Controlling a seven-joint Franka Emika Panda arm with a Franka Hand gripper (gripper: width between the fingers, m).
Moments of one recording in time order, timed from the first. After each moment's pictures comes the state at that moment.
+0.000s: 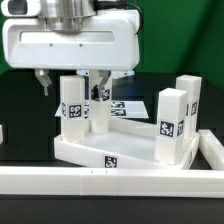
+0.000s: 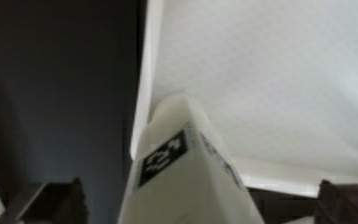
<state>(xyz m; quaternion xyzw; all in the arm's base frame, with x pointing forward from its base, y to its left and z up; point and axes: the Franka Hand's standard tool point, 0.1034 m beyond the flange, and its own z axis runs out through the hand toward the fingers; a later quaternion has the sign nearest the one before) 0.550 -0.087 0.098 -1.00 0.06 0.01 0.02</state>
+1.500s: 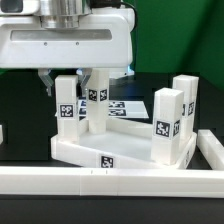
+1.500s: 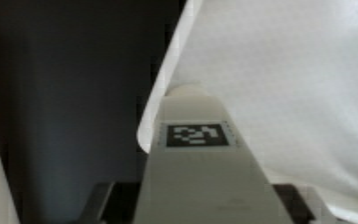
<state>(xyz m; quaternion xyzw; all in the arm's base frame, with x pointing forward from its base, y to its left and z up) 0.551 -0.095 0.100 -0.99 0.10 0.00 0.02</state>
